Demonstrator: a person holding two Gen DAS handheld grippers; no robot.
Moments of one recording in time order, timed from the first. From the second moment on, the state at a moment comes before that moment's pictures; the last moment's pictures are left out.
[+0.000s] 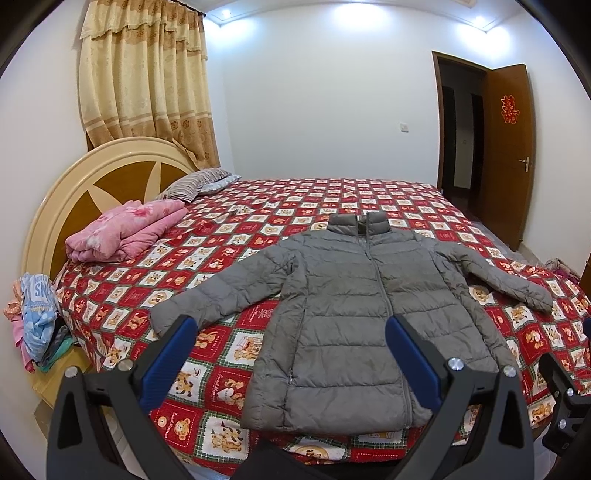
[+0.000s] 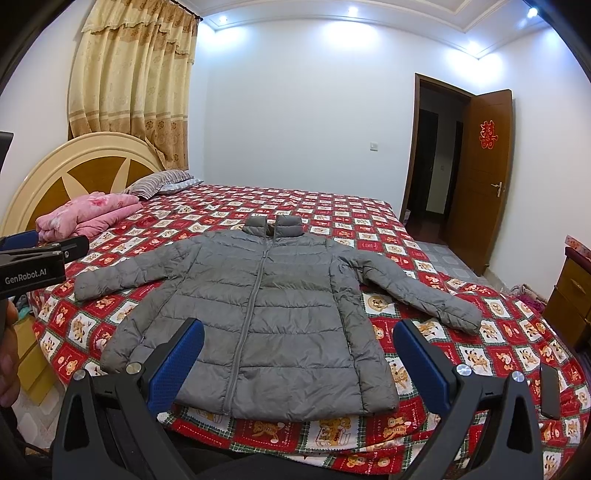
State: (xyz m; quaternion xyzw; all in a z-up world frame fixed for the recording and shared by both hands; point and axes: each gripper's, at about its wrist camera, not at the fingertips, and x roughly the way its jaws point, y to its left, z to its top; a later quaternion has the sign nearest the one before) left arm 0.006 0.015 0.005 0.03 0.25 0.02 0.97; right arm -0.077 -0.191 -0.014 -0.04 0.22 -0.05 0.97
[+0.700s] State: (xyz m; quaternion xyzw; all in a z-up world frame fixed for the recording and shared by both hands) left arm 0.006 0.018 0.006 0.03 0.25 0.02 0.97; right arm -0.077 -0.192 -0.015 -0.04 0.22 -0.05 0.97
